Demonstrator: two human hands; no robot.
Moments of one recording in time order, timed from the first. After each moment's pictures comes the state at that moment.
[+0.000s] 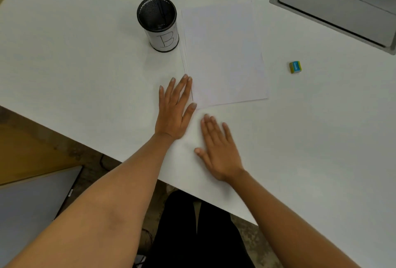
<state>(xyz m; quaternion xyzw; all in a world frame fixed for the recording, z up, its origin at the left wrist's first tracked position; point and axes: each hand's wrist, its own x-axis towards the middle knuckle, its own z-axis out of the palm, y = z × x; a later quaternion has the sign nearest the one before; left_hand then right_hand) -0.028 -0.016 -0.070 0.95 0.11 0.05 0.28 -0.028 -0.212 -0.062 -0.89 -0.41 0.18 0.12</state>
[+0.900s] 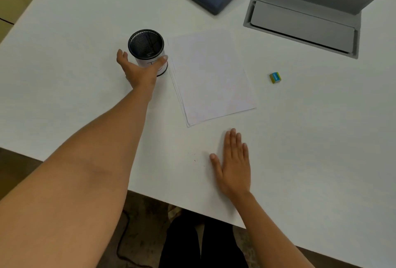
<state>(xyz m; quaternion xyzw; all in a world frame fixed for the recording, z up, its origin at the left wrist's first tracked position) 0.103 0.079 -0.033 0.66 0.42 0.20 0.59 -0.051 -0.229 -0.070 -0.97 -0.14 0.12 0.18</state>
